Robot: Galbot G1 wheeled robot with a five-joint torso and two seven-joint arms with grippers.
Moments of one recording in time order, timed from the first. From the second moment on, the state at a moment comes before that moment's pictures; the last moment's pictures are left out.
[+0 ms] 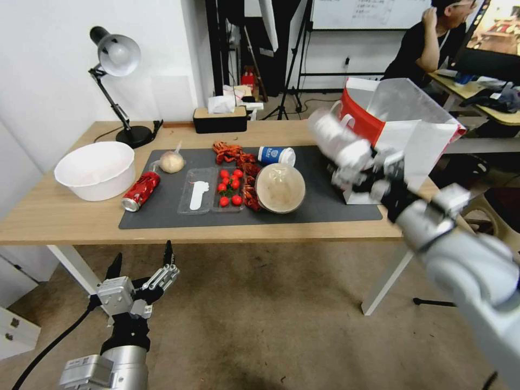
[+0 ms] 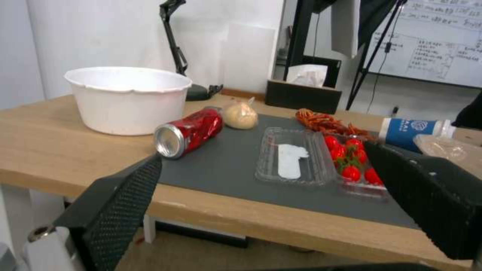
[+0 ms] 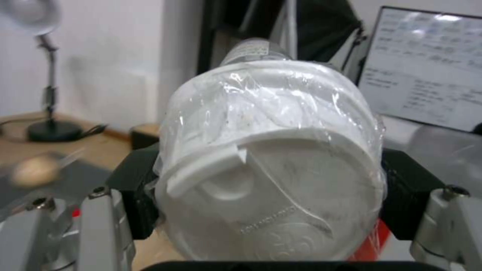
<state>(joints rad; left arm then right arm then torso) 1.97 -1.55 -0.52 -2.42 -0.20 -0.10 -0.16 -1.27 0.86 0.47 2.32 0.56 -0.31 0.04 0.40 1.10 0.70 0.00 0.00</state>
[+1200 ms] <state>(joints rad) 1.96 -1.58 -0.53 -2.40 -0.18 -0.12 -0.16 -0.63 0.75 0.30 1.96 0.94 -0.37 0.19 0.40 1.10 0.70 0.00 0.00</state>
